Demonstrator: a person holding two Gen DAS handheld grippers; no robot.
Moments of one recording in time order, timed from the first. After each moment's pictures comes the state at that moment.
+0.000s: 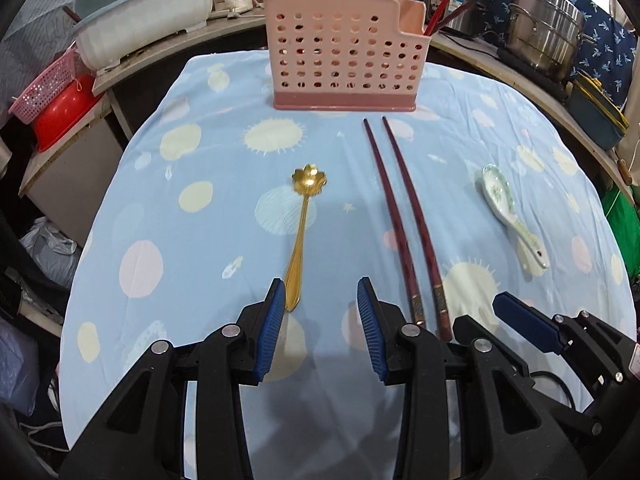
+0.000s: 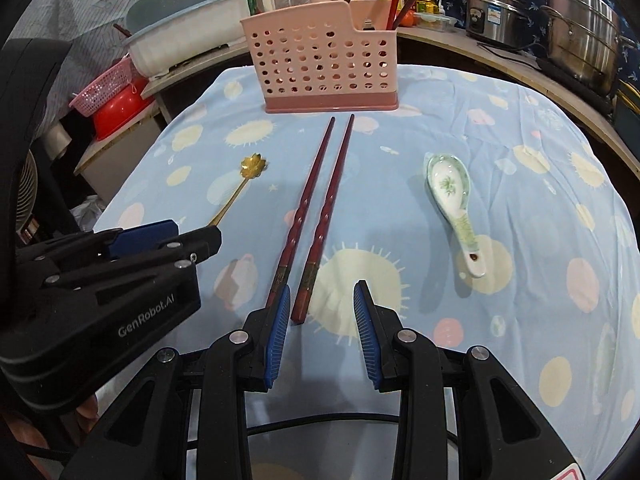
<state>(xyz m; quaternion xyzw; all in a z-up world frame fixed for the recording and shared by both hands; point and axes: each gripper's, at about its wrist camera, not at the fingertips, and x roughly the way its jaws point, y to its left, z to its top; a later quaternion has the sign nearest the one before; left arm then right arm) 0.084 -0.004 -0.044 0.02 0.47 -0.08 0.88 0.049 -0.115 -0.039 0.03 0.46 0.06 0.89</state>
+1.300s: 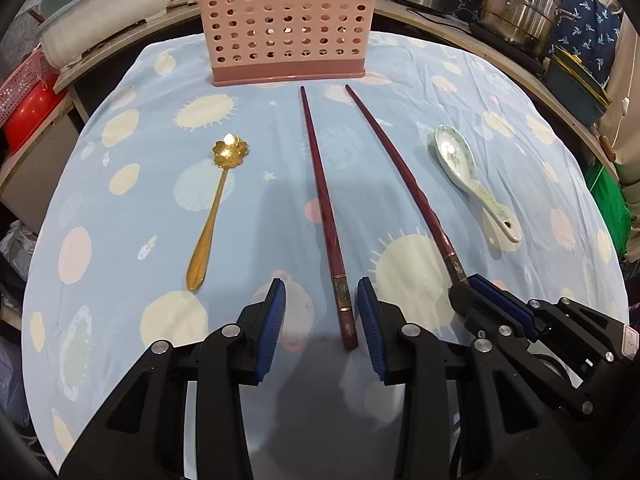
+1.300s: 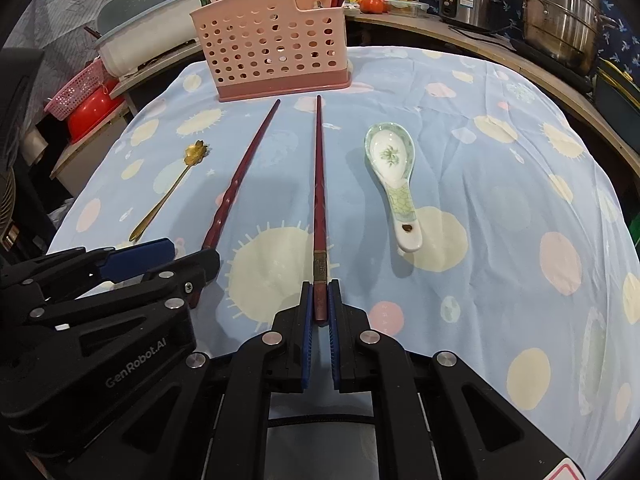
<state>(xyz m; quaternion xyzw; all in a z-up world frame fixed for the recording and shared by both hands) 0.082 -0.050 -0.064 0.02 0.49 -0.13 0.86 0.048 -0.153 -0.057 0.04 0.47 0.02 0.88</state>
